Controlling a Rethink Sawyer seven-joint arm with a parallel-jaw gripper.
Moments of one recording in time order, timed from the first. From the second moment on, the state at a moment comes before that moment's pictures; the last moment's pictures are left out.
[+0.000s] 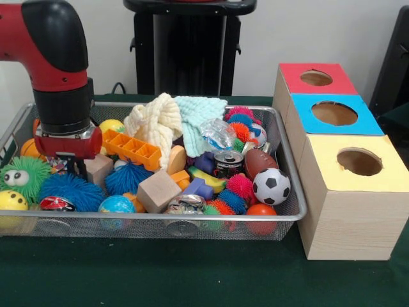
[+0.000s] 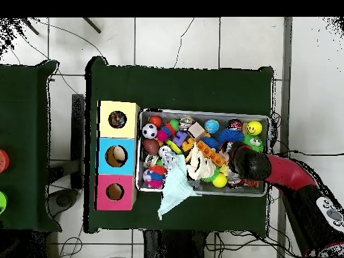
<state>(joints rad) -0.88 -0.39 0.36 1.56 -0.54 0.34 1.69</state>
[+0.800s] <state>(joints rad) -0.88 -0.45 0.32 1.64 -0.52 0.34 1.69</state>
